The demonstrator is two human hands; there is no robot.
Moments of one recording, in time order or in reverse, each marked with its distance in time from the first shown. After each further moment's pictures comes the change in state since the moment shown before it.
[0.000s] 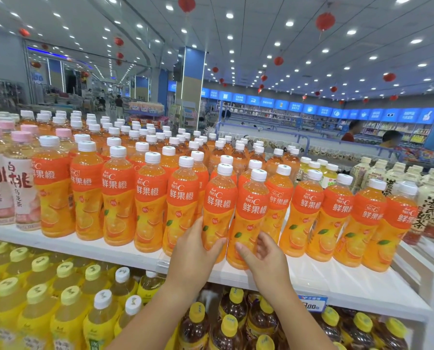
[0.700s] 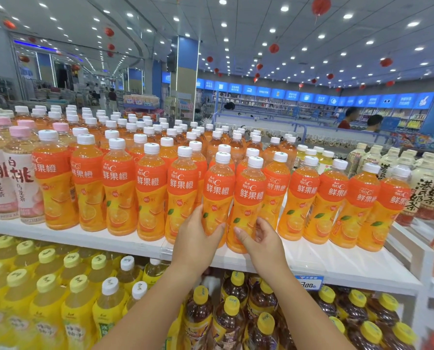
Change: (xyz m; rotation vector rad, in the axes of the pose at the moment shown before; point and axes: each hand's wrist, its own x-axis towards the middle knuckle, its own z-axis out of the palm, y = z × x) left_hand -0.001 0.007 -0.003 -0.023 -0.033 -0.090; right_hand -0.004 -0.007 0.007 -0.052 0.020 0.043
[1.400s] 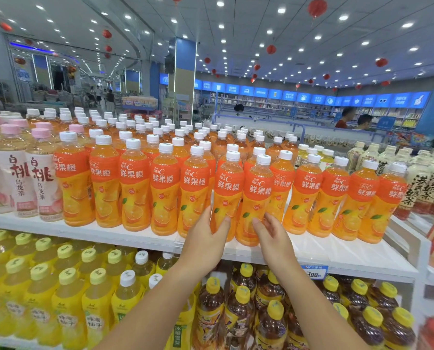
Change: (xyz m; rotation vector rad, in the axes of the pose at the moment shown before) left_hand -0.026 0.028 -0.032 -0.170 -0.198 -0.147; right_hand -0.019 -0.023 0.004 -0.072 0.067 0.116
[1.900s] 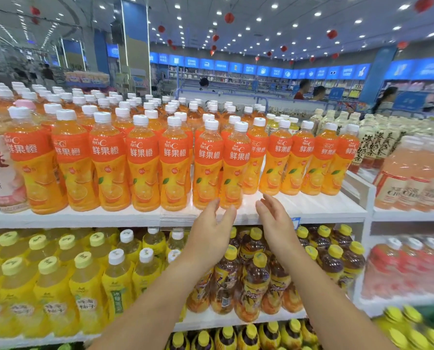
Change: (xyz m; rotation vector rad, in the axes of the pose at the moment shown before) left_hand -0.042 -0.010 0.015 -0.008 -0.223 0.022; right_hand -0.072 -0.011 -0.022 -0.102 0.154 0.086
